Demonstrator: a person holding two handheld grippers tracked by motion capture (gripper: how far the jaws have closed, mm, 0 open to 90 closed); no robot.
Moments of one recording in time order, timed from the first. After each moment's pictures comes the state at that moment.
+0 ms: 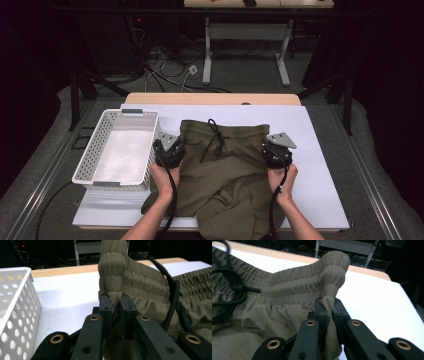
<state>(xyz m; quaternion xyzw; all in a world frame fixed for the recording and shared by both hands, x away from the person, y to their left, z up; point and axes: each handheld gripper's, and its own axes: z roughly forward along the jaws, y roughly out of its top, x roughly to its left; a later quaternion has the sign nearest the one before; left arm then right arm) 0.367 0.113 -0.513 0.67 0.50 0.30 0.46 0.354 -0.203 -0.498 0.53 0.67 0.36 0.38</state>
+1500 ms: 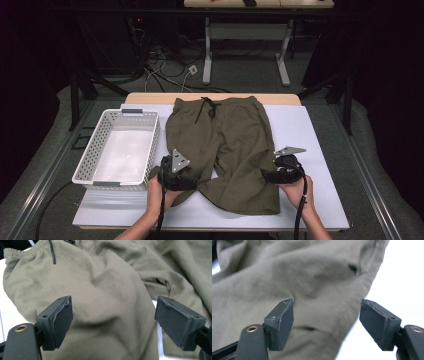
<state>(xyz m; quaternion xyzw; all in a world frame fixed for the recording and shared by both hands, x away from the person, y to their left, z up) 0.314 0.108 -0.520 0.82 0.36 0.23 0.38 0.333 -0.248 -0.526 0.50 0.79 0.30 0.20</state>
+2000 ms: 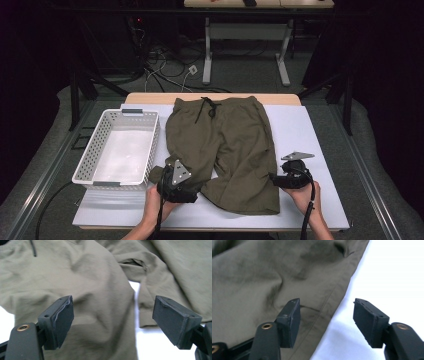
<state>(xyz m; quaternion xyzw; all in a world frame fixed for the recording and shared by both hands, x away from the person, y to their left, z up) 0.291 0.104 -0.525 0.85 0.31 0.20 0.37 0.321 -0.265 -0.532 0.51 0.78 0.29 0.19</state>
